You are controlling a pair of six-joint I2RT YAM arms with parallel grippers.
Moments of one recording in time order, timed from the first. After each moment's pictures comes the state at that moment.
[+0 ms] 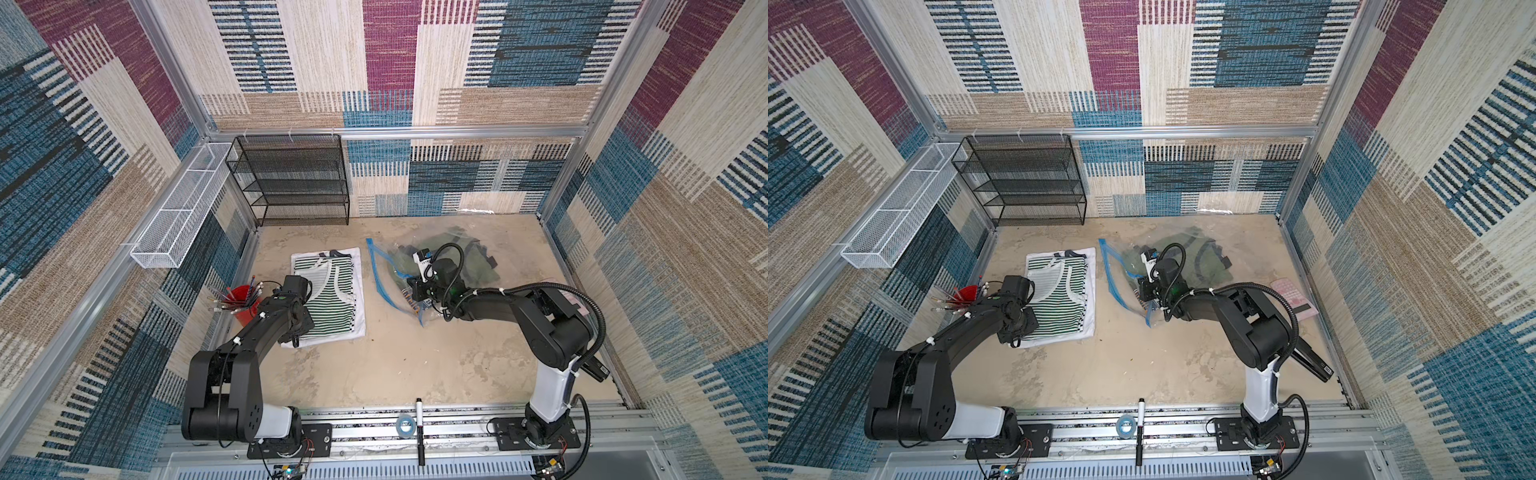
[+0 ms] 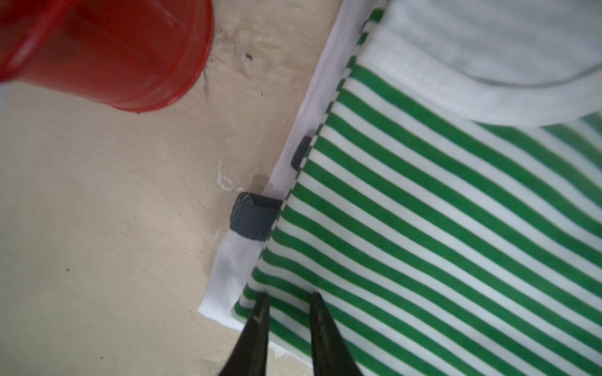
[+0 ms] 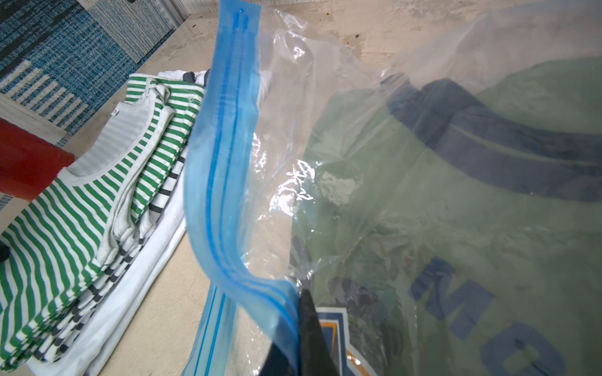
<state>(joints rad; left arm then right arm) -0.05 1.44 0.78 -0.67 -0.25 -0.55 0.55 1.90 0.98 0.39 -0.17 0.26</state>
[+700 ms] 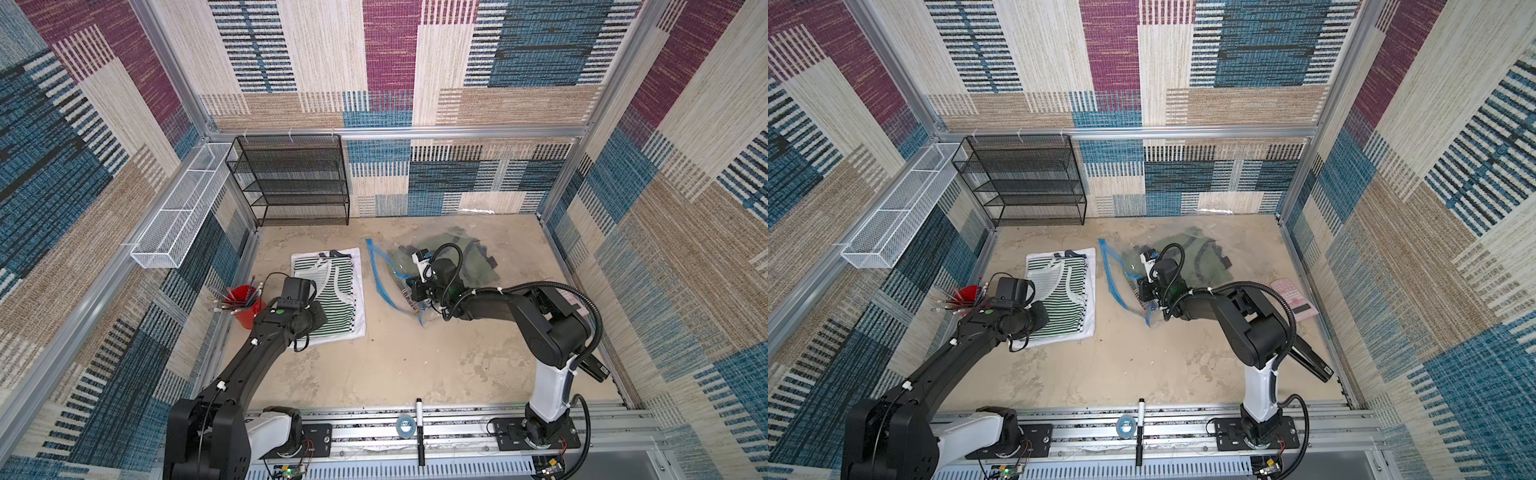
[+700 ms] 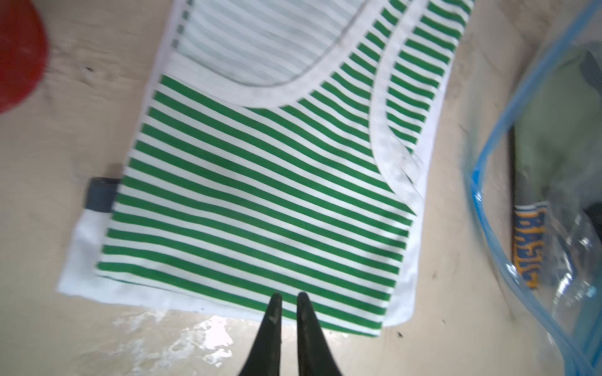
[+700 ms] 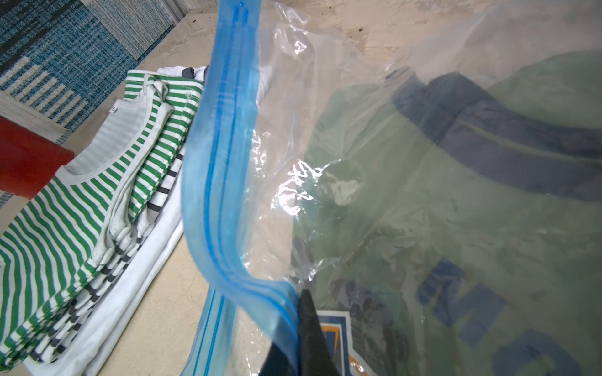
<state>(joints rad) -0.17 1.20 0.75 -0.58 0.06 -0.57 0.55 1.91 0.99 0.38 -0.18 0.26</state>
